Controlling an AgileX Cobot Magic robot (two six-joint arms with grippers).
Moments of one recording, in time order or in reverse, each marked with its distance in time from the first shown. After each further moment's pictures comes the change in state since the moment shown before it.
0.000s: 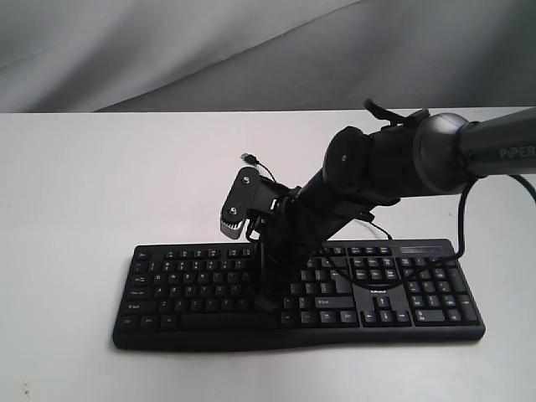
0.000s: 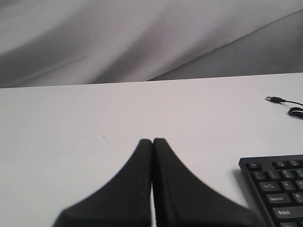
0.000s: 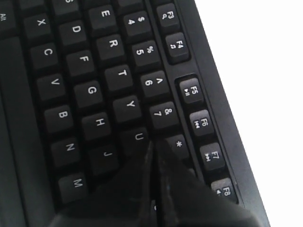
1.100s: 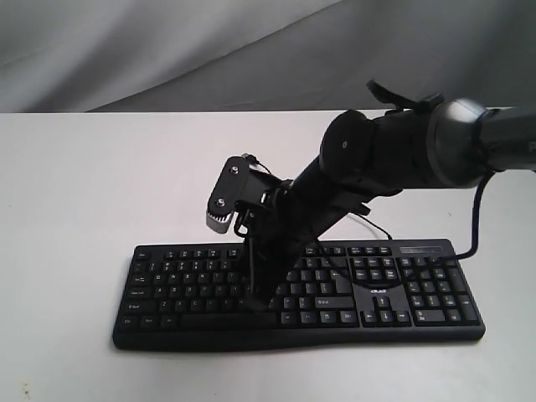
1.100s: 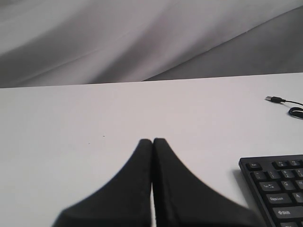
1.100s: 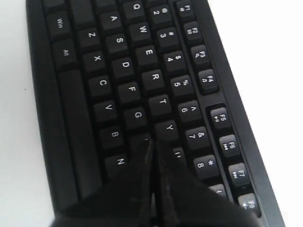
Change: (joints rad) left arm 0.000 0.000 0.000 0.000 0.000 0.000; right arm 0.038 -0.070 -0.002 0.009 0.062 0.025
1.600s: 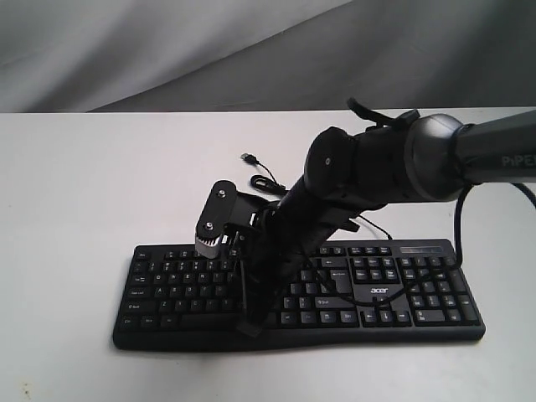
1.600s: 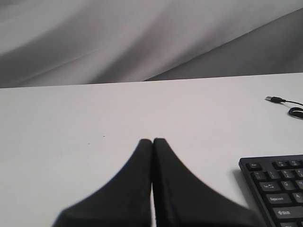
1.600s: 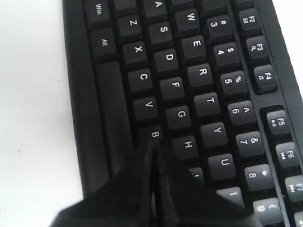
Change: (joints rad) left arm 0.000 0.000 0.000 0.000 0.000 0.000; right arm 0.034 0.032 0.002 0.008 0.045 0.000
